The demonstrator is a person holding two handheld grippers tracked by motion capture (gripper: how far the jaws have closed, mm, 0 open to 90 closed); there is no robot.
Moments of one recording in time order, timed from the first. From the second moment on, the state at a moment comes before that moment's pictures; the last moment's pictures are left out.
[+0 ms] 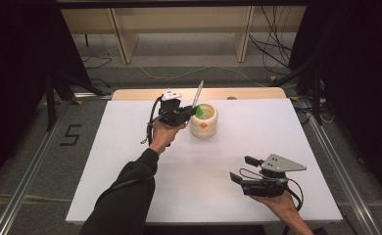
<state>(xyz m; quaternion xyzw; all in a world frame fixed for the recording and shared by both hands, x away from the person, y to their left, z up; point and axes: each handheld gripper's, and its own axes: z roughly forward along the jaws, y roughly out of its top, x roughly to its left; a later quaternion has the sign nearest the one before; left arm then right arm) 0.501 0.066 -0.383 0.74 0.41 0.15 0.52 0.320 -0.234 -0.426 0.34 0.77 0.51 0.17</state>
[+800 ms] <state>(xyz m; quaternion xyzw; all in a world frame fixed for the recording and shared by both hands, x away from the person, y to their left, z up) 0.529 0.038 -0.385 0.72 0.42 0.16 0.52 0.320 -0.234 -0.427 0.33 0.77 0.51 0.17</state>
